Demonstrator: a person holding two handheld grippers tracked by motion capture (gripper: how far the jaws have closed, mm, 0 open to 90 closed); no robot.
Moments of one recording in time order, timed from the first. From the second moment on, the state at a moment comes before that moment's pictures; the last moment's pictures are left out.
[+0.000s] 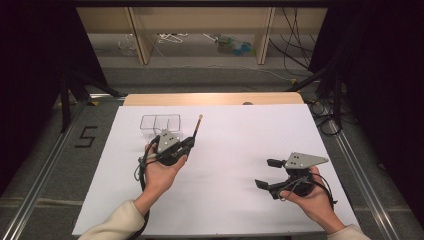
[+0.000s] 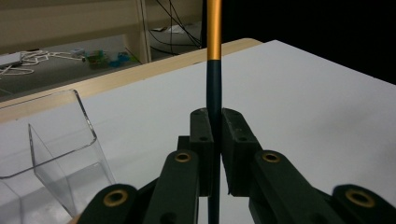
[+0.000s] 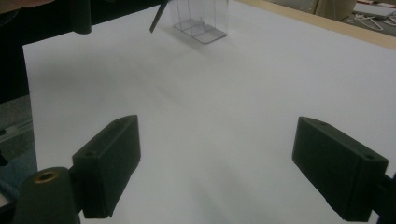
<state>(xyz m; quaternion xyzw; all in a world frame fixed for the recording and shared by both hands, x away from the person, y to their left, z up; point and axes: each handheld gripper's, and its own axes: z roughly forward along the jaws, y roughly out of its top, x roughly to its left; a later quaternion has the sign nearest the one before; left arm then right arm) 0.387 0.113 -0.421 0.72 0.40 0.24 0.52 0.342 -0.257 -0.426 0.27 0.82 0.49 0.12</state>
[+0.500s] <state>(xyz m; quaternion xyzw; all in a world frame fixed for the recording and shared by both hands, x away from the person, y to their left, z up) 0.388 0.118 -0.418 0.71 0.40 0.26 0.52 0.342 -0.257 -0.426 0.27 0.82 0.49 0.12</state>
